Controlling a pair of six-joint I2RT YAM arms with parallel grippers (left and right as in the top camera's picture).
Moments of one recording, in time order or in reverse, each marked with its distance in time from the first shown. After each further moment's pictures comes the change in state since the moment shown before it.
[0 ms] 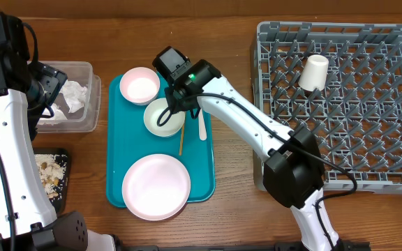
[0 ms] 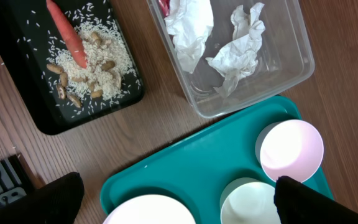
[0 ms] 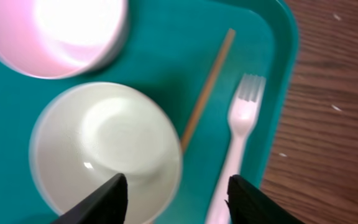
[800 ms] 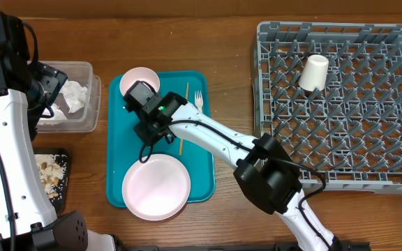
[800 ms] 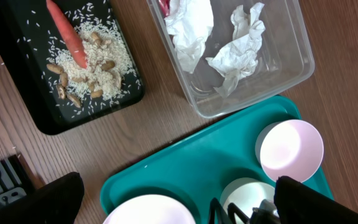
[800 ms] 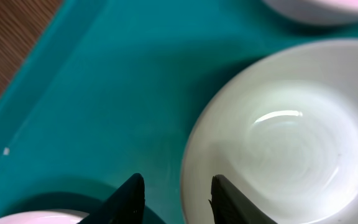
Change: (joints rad) left arm 0.000 0.000 0.000 0.000 0.000 0.000; right arm 0.156 0.106 -0.072 0.184 -0.173 -0.263
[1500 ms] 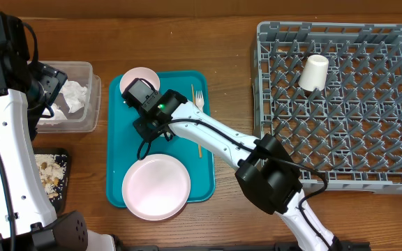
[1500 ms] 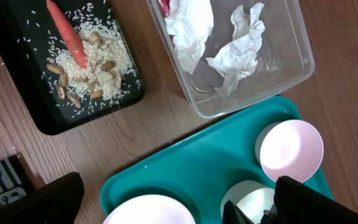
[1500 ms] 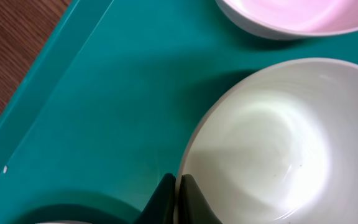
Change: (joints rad) left arm 0.000 0.000 0.000 0.000 0.000 0.000; right arm 0.000 0.000 0.029 -0.021 0.054 0.054
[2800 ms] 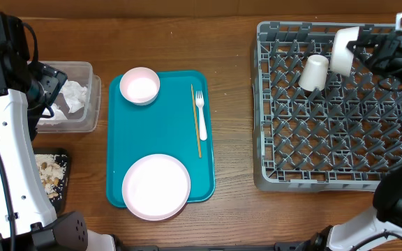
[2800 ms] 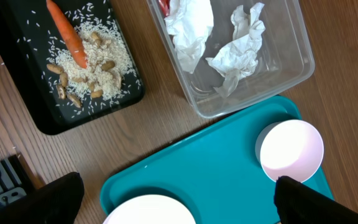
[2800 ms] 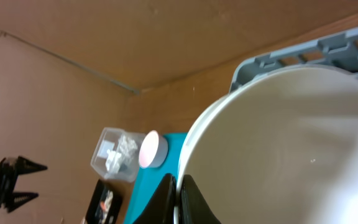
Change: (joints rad) left arm 0.000 0.000 0.000 0.000 0.000 0.000; right arm -1.373 -0.470 -0.328 0.048 -1.164 -0.244
